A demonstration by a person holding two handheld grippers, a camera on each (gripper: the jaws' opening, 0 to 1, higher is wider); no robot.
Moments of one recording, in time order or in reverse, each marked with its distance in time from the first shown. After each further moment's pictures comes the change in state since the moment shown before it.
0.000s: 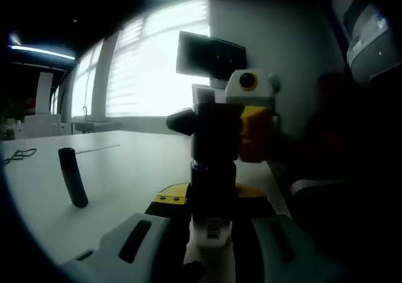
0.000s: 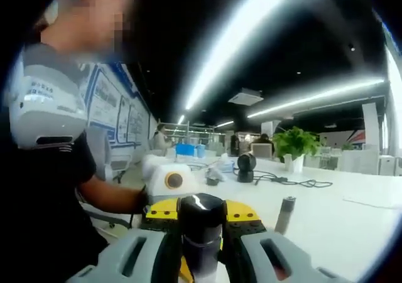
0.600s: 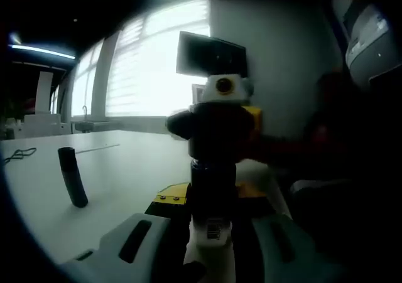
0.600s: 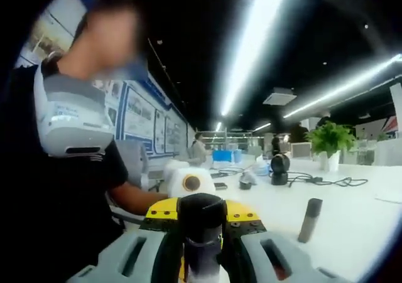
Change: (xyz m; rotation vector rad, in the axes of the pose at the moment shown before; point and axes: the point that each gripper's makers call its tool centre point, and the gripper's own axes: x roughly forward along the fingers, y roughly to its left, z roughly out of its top) left arm 0.001 0.000 0.000 -0.003 0.000 -0.003; right arm 0.003 0.005 0.000 0.065 -0.049 0.273
